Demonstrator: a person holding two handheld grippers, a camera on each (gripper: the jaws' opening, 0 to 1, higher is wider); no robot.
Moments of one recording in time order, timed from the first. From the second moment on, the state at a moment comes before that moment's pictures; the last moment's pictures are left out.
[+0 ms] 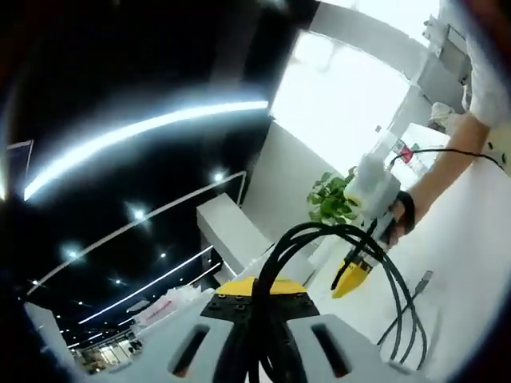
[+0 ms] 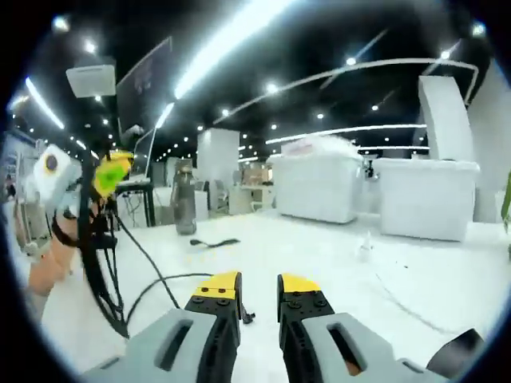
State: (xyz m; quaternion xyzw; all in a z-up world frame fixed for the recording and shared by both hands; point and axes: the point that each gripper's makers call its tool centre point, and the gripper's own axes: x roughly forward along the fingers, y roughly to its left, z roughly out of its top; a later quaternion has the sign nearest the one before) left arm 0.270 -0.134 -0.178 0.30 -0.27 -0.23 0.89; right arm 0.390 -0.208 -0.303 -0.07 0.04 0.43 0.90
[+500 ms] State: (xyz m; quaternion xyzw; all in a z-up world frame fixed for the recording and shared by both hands) left arm 0.240 -0.134 -0.146 0.26 -0.33 -0.25 0.87; right arm 0.365 -0.131 -0.375 -0.21 0.13 0.51 0.83
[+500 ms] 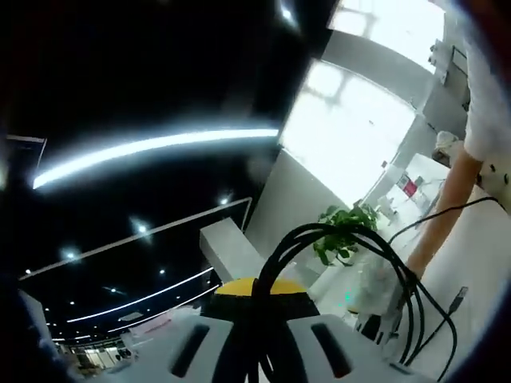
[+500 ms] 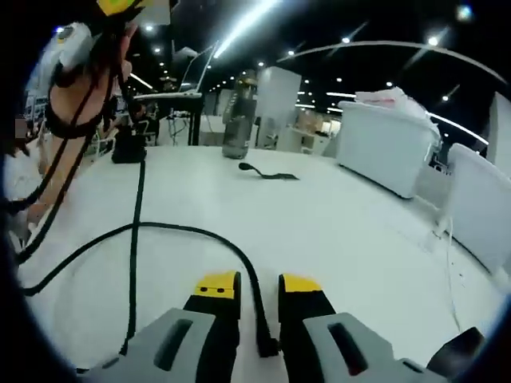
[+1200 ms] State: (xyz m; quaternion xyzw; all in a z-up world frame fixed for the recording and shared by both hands) left arm 0.240 -0.136 -0.155 0.22 -0.31 -0.25 0.89; right arm 0.368 -0.183 -0.267 -0.27 -0.12 0.38 0.88
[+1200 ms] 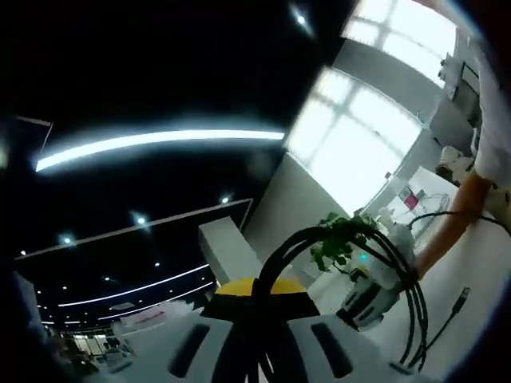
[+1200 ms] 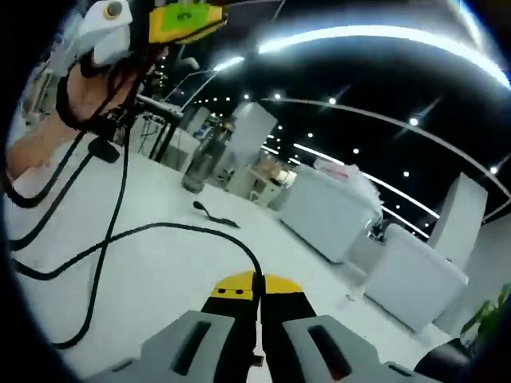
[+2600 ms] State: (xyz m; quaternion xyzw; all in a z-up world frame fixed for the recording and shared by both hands) left arm 0.215 -0.150 -0.135 0.23 -0.38 -0.27 0.85; right arm 0.358 -0.154 -0.381 -0.20 0.14 0.51 0.83
